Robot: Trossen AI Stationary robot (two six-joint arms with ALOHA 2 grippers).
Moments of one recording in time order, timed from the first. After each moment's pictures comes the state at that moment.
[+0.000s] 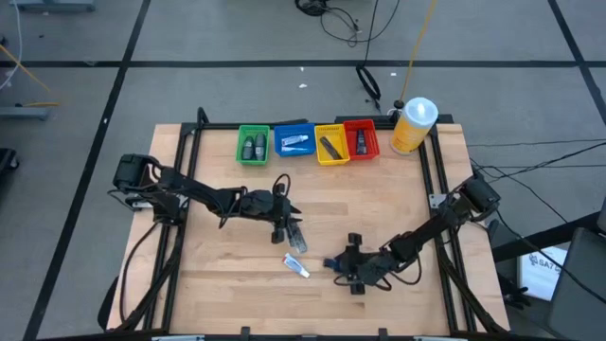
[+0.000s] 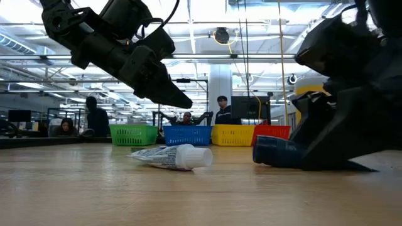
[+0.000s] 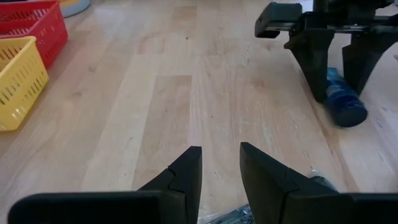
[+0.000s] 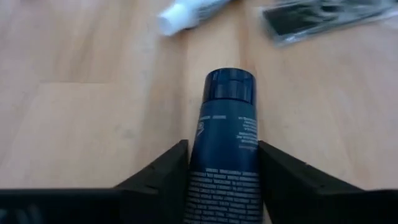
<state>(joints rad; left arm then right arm) -0.06 1.64 0.65 0.50 -0.05 -0.01 0.57 1.82 0.68 0.31 0.48 0.35</state>
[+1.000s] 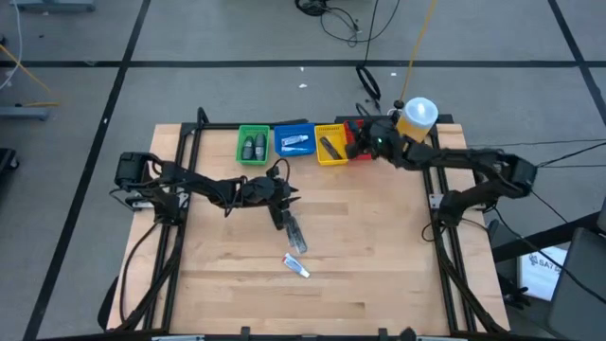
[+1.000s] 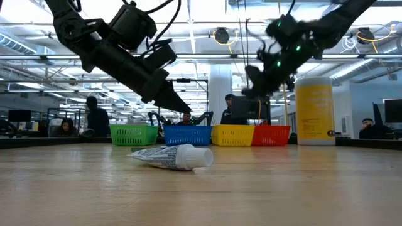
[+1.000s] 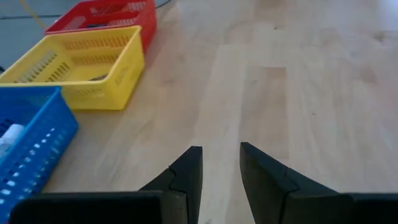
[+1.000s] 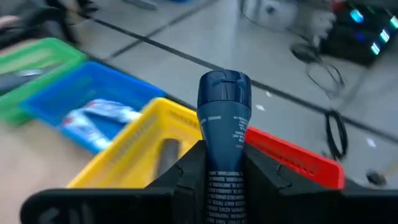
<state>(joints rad) 0.05 1.64 0.65 0.48 -0.19 0.05 -0.54 1.37 0.70 0.20 0.36 0.20</state>
